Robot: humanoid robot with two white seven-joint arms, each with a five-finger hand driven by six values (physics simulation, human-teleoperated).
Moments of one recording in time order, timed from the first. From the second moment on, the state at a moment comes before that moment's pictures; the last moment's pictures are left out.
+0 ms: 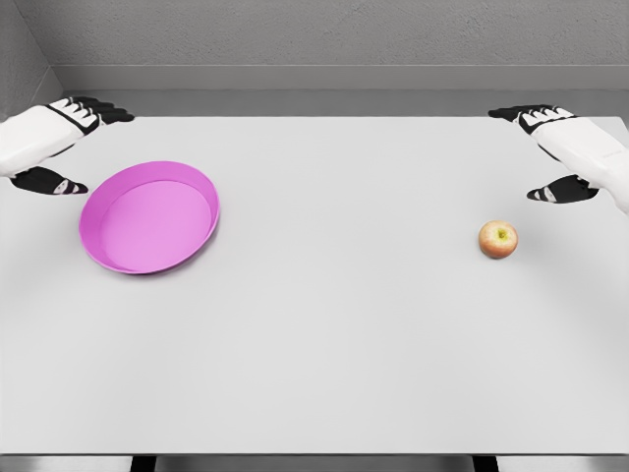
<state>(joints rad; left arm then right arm) -0.52 0.91 -0.44 -1.32 -0.36 -0.61 -0.21 -0.40 -1.01 0.51 -1.71 0.21 -0.07 0.11</state>
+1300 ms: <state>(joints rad) -0.50 0.90 -0.41 -1.40 -0.39 -0.61 -0.26 -0.55 -0.98 0.80 -1.58 0.21 0.00 0.44</state>
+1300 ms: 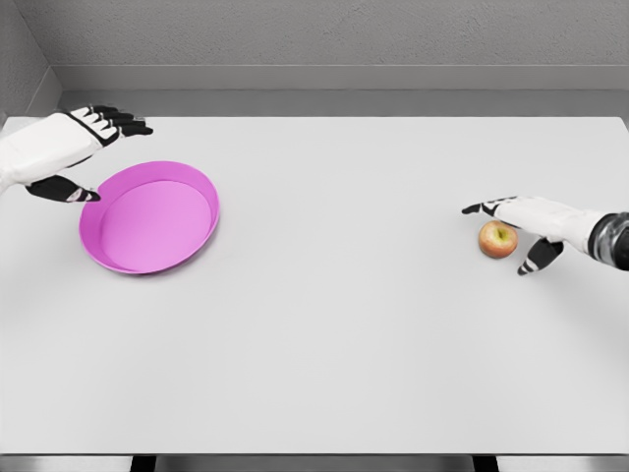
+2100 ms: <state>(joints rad) -0.49 0.90 -0.41 -1.43 -0.40 -0.61 -0.26 -0.55 -0.98 0.81 -1.58 0.21 0.00 0.44</state>
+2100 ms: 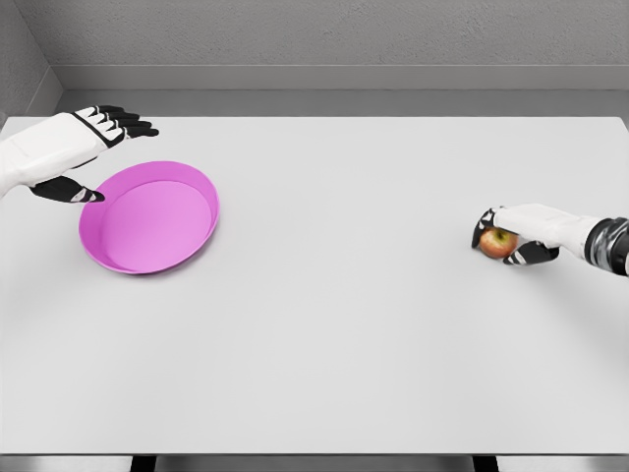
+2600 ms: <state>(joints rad) -0.48 0.89 -0.41 -1.45 -0.42 -0.61 -0.26 -0.62 -0.98 0.81 -1.63 0.21 0.00 0.44</state>
